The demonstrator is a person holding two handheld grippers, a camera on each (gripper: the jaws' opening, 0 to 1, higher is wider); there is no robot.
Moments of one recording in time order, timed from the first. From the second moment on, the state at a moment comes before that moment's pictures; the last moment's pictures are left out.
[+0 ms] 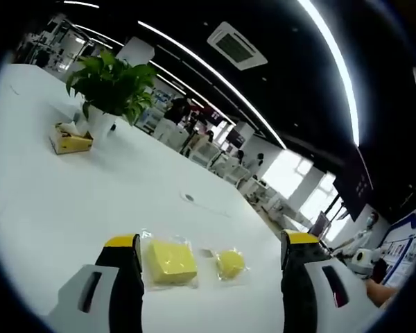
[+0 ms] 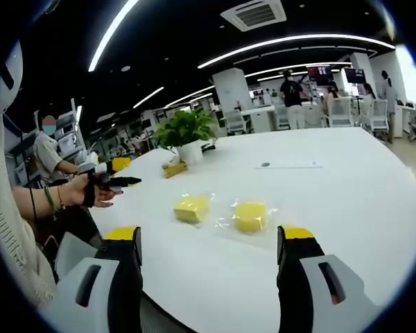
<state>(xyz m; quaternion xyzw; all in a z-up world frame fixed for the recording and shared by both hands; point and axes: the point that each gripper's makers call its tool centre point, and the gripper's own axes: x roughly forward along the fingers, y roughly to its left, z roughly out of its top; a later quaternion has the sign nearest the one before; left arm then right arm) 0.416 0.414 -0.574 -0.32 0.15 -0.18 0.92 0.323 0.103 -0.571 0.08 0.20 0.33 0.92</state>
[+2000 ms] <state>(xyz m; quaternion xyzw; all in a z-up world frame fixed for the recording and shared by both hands) 0.525 0.390 -0.719 -0.42 0.25 -0.21 0.85 0.368 0.096 -0.617 0.06 0.28 0.32 0.90</state>
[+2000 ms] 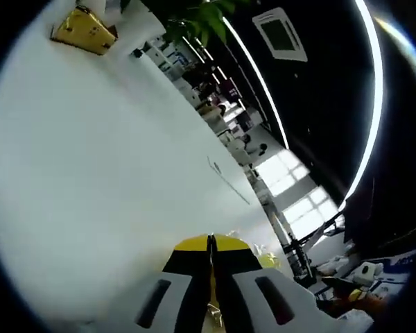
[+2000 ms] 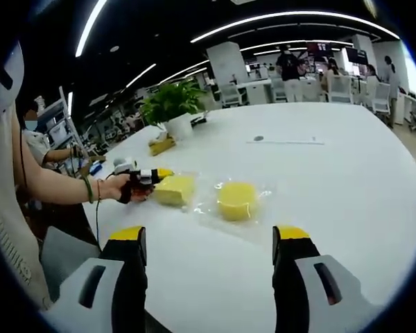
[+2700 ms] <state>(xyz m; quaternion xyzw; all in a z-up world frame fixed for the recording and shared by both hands) 0.509 0.335 -0.643 -0.31 0.23 -0.26 0.89 0.352 0.095 -0.602 0.05 0.26 0.33 0.91</state>
